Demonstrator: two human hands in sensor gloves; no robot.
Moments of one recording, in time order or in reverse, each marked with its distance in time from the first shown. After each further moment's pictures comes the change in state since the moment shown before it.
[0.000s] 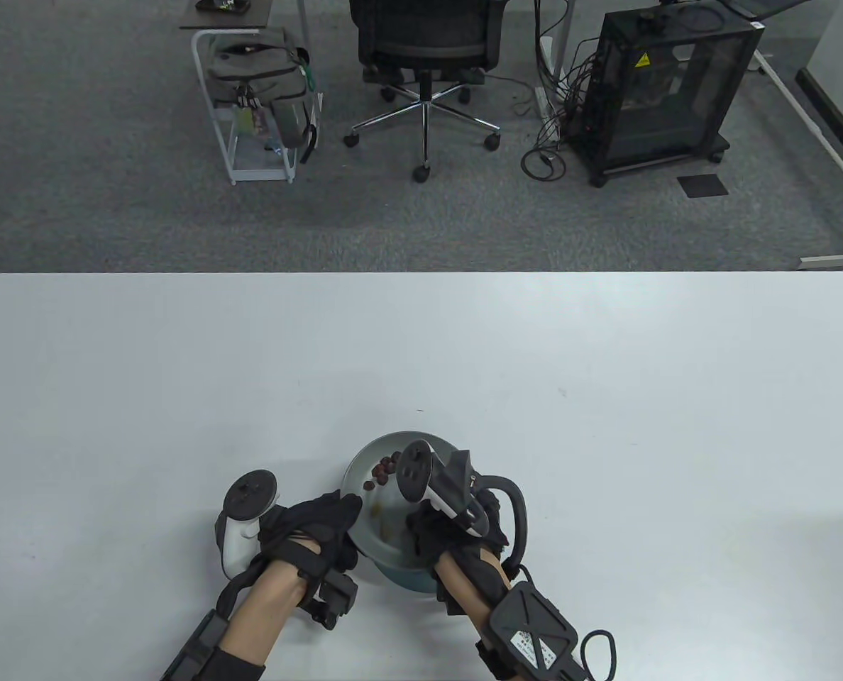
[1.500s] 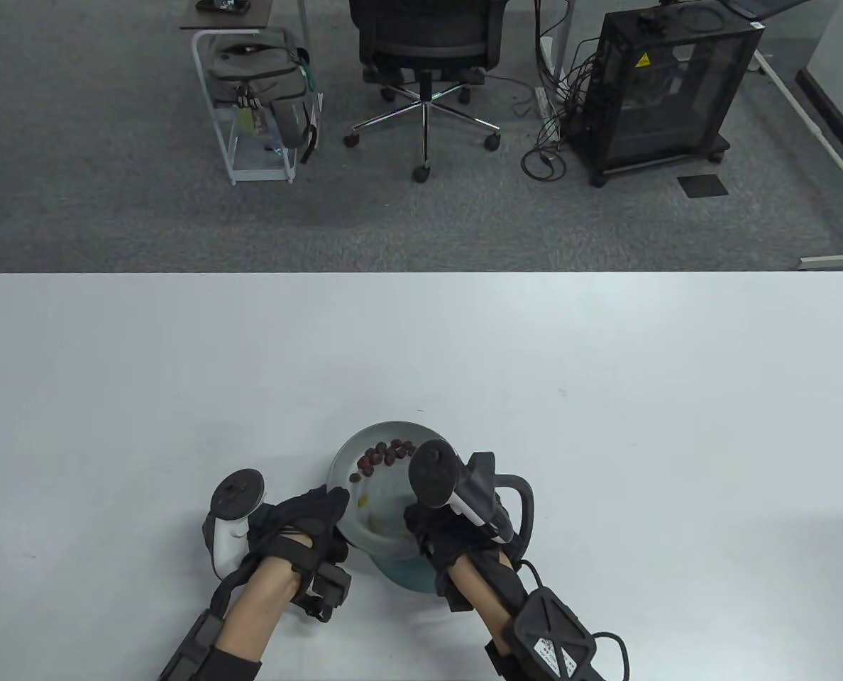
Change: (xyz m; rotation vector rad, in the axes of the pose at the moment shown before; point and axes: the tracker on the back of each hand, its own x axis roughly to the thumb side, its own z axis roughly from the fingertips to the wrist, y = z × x) left_hand -0.002 0.020 0.002 0.109 0.016 0.024; right_hand -0.011 -0.031 0.019 -0.121 -0.132 -0.178
